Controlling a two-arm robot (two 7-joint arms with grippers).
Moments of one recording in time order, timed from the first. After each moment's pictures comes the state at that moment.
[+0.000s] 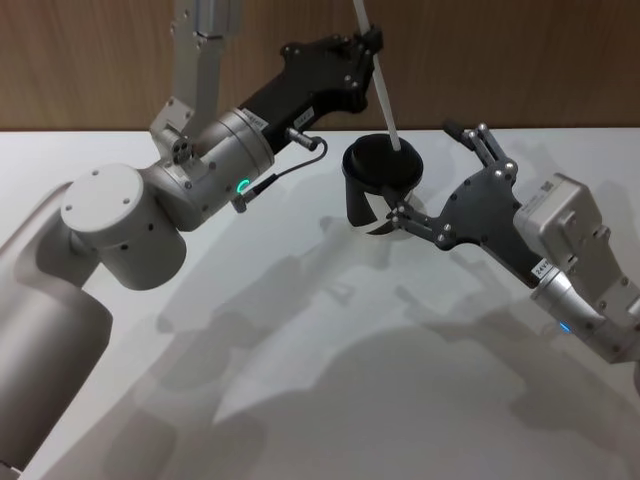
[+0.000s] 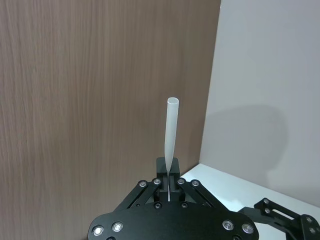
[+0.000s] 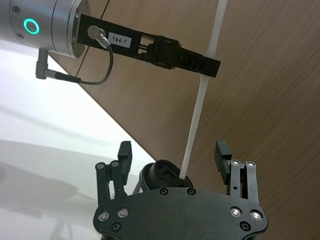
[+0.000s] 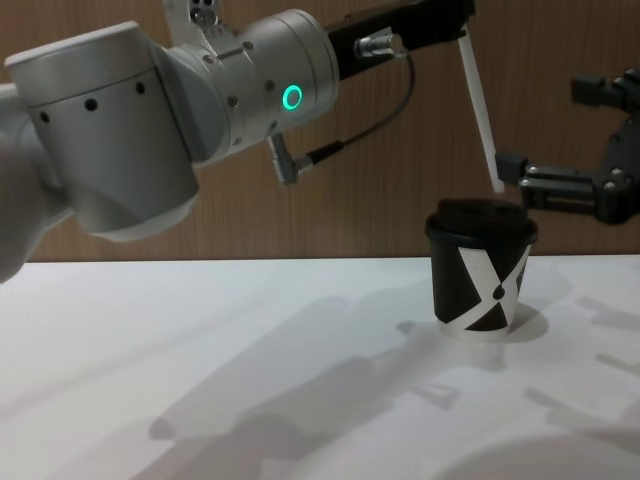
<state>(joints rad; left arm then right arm) -0.61 0.16 0.56 -1.38 -0.58 -0.04 -0.37 0.10 0.45 -0.22 -1.72 -0.03 -0.28 0.36</state>
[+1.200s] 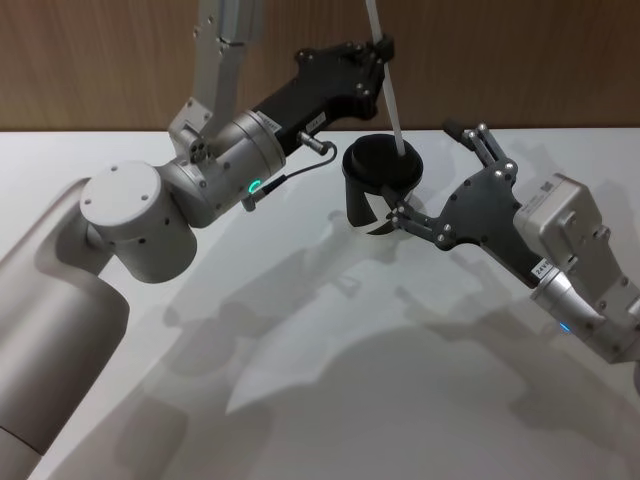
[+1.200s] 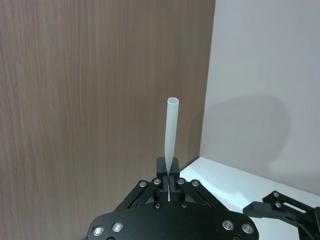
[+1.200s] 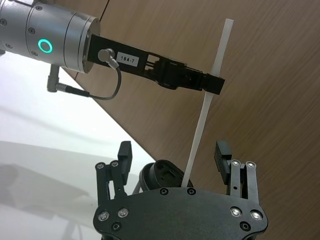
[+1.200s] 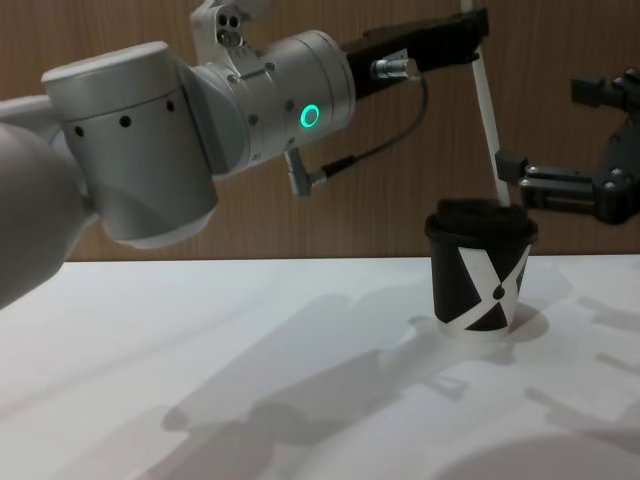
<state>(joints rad) -0.65 0.12 0.56 -1.29 -0.53 -0.07 -0.42 0.10 0.45 -0.22 -1.72 -0.03 -0.28 0.36</state>
